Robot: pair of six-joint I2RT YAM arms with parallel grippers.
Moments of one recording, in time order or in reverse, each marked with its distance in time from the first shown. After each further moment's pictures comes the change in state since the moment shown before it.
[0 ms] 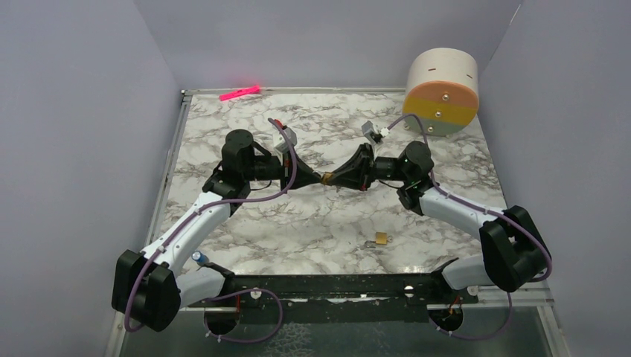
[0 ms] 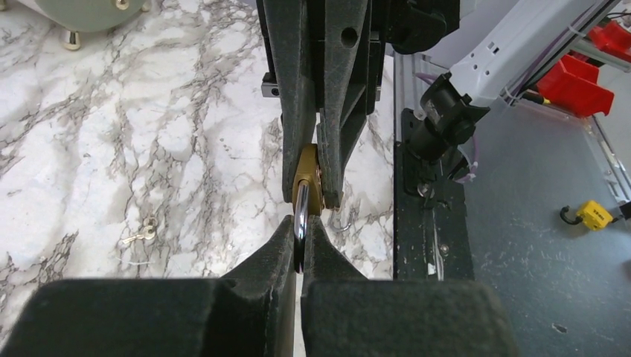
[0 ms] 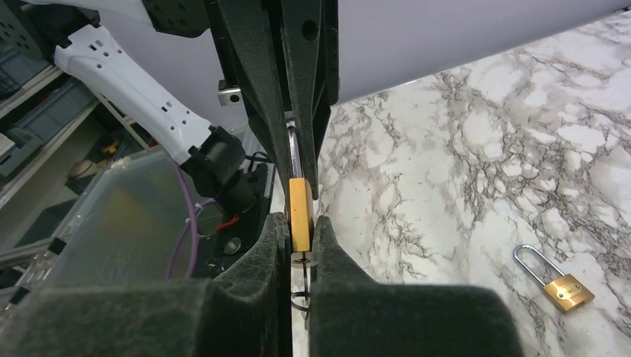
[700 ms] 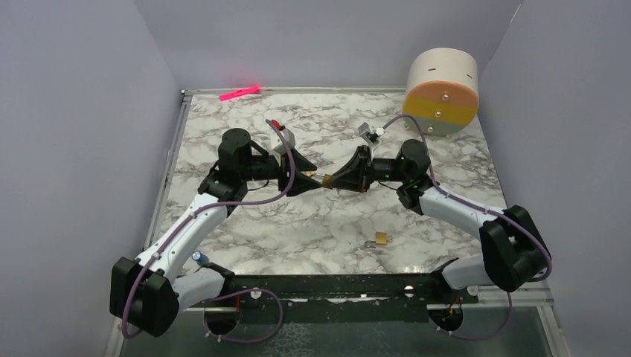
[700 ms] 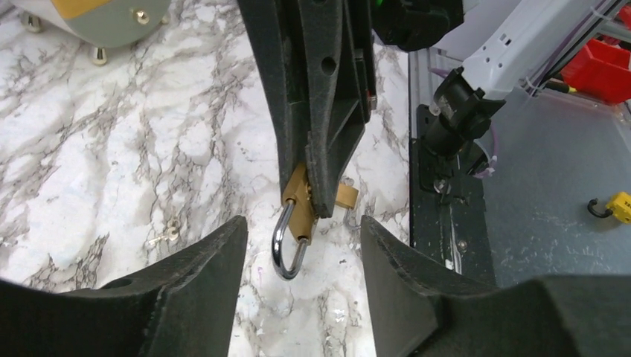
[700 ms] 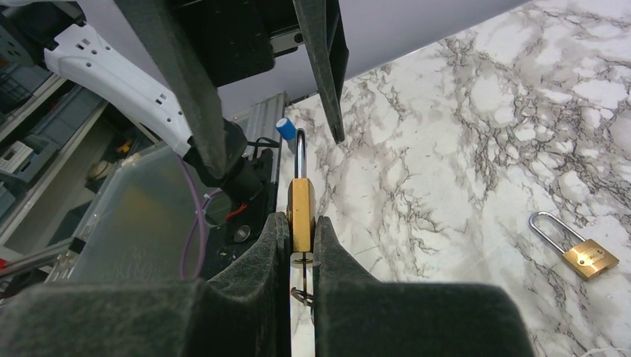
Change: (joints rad) left arm 0.012 -0.050 0.015 -0.052 -0.014 0.075; right arm 0.000 0.001 0.012 -0.120 -0.009 -0.018
